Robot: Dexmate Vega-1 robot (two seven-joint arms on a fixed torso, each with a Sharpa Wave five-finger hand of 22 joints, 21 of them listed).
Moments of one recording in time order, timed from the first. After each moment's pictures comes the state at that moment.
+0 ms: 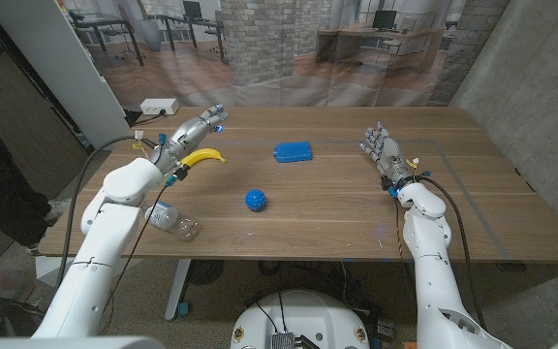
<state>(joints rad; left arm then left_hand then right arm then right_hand) 1.10 0.38 -0.16 -1.82 0.06 -0.06 -0.47 0.23 0.01 0.41 -0.05 0.23 -0.17 0.02 0.19 0.17 -0.17 -0.01 0.20 0.18 -0.18 0.07 0.19 0.17 -0.17 0.10 0.56 0.18 -0.92 0.15 0.33 -1.39 -0.03 0.13 0.50 0.12 0.10 0.23 0.10 0.21 0.07 0.07 0.18 0.18 0.10 0.07 0.19 0.18 0.00 0.01 0.18 0.17 0.18 0.00 0.19 0.17</state>
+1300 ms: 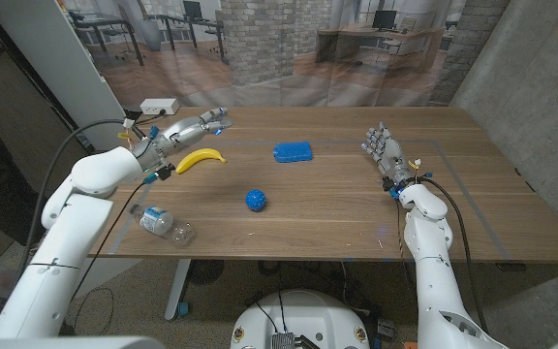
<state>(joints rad) 1.16 0.49 -0.22 -1.97 0.09 -0.01 -0.64 0.25 0.00 0.41 -0.07 0.22 -0.17 0.02 0.19 0.17 -0.16 -0.01 0.20 0.18 -0.17 0.07 0.19 0.17 -0.17 0.12 0.55 0.18 -0.93 0.15 0.33 -1.40 -0.02 0.14 0.50 0.12 0.10 0.23 0.10 0.21 0.08 0.06 0.18 0.18 0.10 0.07 0.19 0.18 0.00 0.01 0.18 0.17 0.18 0.00 0.19 0.17</state>
